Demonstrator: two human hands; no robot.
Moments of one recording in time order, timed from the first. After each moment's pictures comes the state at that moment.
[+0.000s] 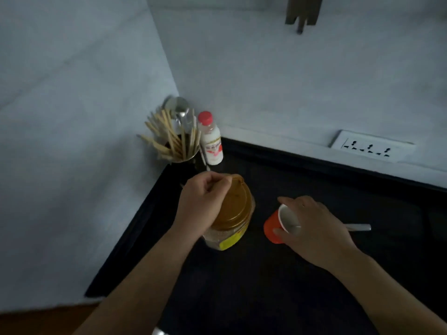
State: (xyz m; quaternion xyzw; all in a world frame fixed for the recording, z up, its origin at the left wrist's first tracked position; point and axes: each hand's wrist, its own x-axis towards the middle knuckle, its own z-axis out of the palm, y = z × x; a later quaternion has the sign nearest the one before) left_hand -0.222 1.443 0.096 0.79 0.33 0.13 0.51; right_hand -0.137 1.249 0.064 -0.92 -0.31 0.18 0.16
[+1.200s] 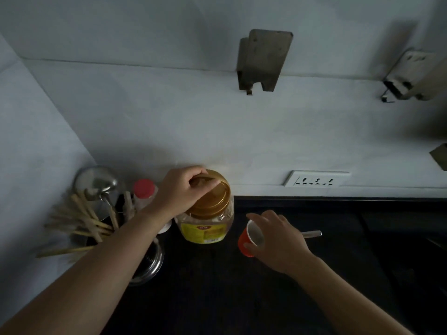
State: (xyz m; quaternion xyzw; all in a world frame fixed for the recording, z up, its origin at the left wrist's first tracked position) left_hand -0.022 1.553 0.056 0.89 -0.05 0.10 0.44; right_hand -0.048 1.317 0.036 -0.96 -0.18 0.15 0.12
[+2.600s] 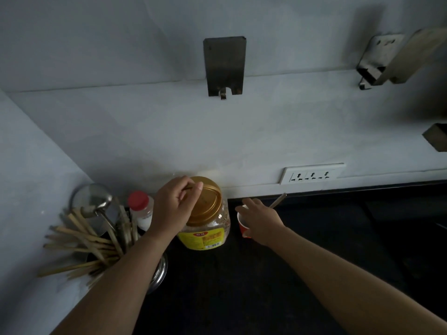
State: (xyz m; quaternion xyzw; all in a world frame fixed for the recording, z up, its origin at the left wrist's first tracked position) left_hand -0.034 1.535 0.047 0.88 -0.05 0.25 0.40; right_hand 0.008 1.332 -0.002 -0.95 -0.27 0.17 0.01
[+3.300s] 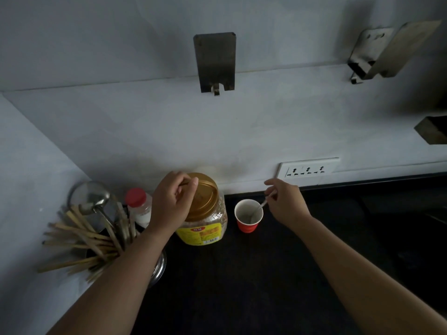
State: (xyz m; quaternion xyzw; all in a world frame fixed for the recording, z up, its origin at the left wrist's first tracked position) left_hand -0.033 1.532 0.043 0.88 -0.02 0.25 0.40; right_hand 0.014 1.285 0.024 -0.93 -0.02 0.06 0.37
